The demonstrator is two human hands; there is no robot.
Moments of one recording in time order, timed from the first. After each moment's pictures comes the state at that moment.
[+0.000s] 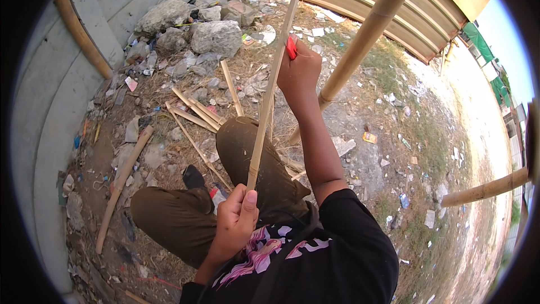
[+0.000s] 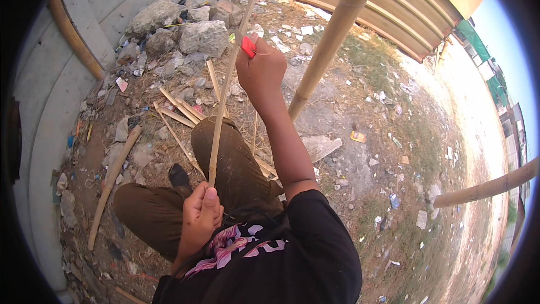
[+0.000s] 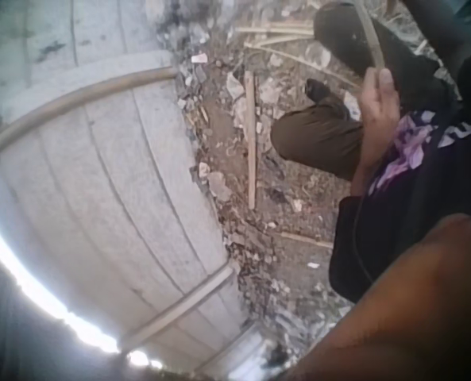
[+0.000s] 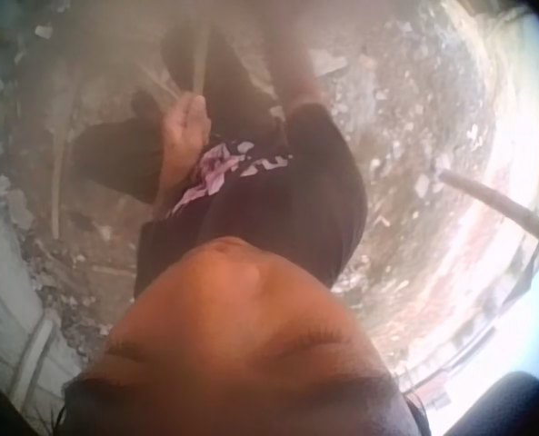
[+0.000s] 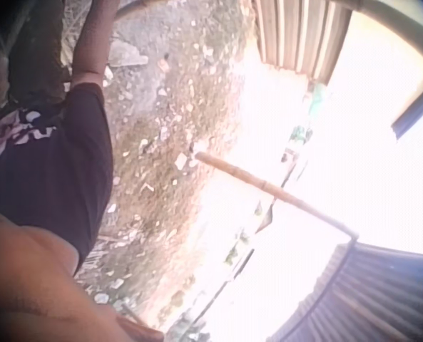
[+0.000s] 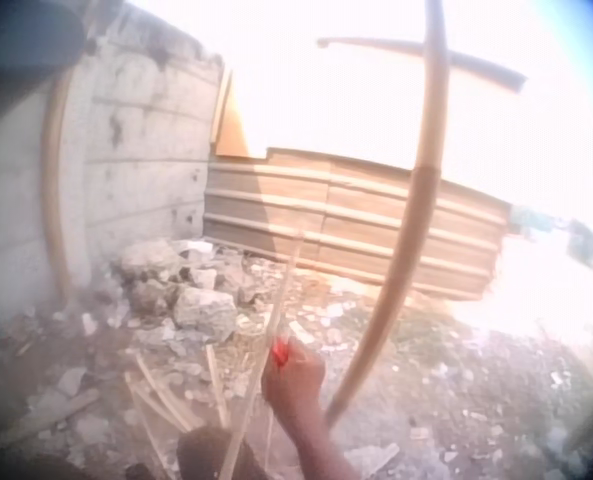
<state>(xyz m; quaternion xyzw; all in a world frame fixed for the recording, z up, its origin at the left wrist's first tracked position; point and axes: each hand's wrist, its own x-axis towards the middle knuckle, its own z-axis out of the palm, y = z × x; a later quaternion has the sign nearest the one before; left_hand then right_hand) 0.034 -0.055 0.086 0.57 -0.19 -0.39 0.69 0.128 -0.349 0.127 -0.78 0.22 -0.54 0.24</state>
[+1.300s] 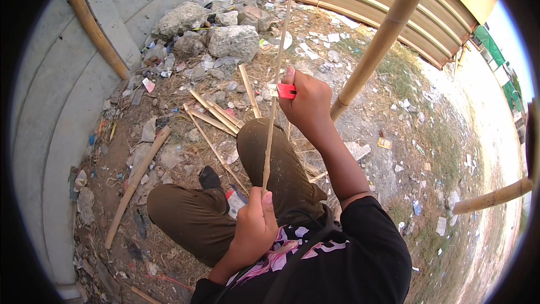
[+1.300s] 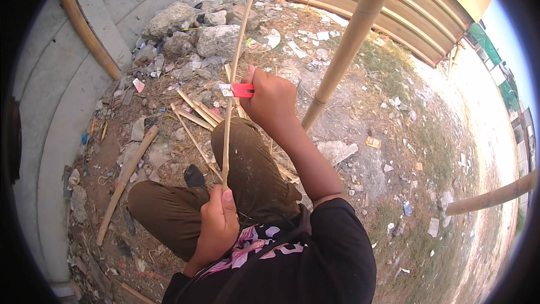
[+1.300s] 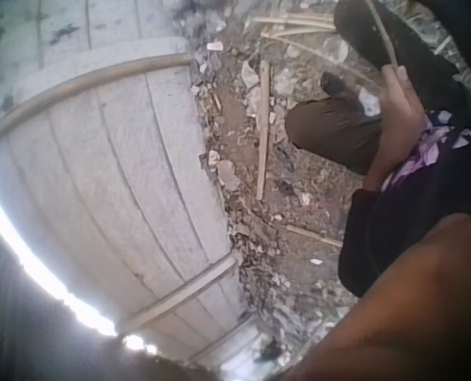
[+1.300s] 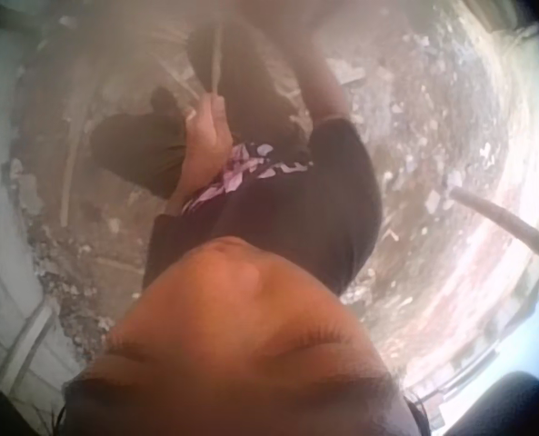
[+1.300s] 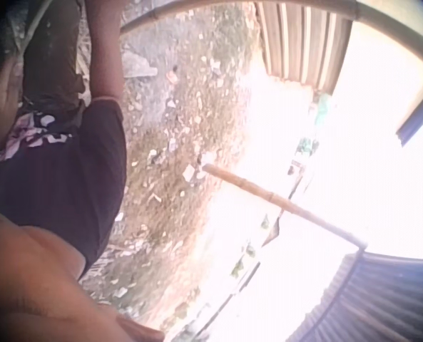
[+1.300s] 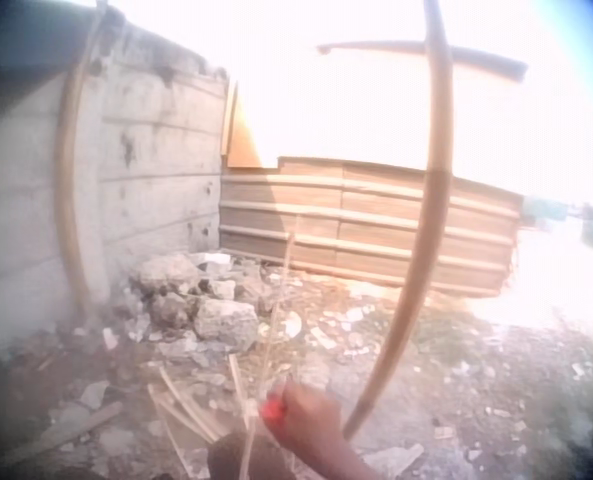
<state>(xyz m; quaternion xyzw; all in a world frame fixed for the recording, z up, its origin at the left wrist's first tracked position) 0.024 -0.052 0.099 0.78 -0.31 -0.17 0.52 0.102 -0.305 0.114 -0.85 0.11 -0.50 0.09</state>
